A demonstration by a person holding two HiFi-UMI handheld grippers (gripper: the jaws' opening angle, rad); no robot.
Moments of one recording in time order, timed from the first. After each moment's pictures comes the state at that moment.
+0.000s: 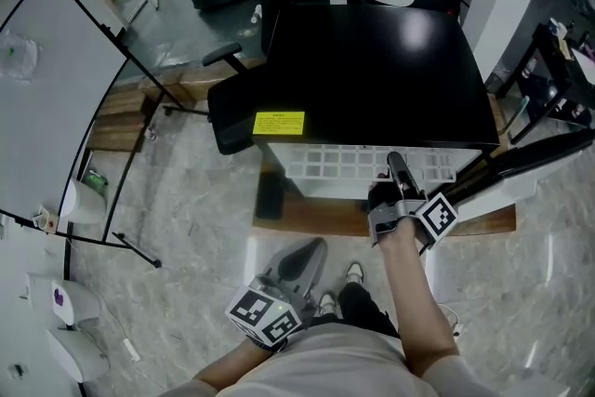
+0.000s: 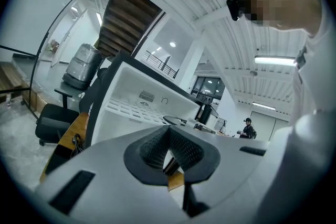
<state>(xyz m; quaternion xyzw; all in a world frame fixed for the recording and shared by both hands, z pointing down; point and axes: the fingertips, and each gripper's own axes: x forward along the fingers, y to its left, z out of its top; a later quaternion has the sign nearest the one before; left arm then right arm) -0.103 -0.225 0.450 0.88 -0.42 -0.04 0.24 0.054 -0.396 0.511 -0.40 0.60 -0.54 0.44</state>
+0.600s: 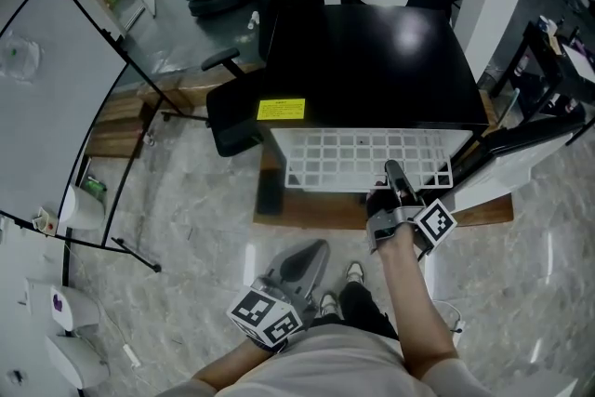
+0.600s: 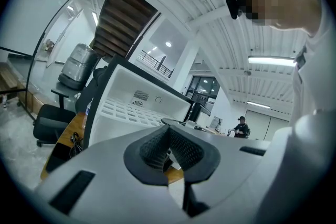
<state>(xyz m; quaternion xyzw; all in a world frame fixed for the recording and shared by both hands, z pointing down) -0.102 -0.187 0.446 0.89 -0.40 -0.04 0.23 0.051 -0.346 0.513 -0.41 0.59 -0.54 0.44</state>
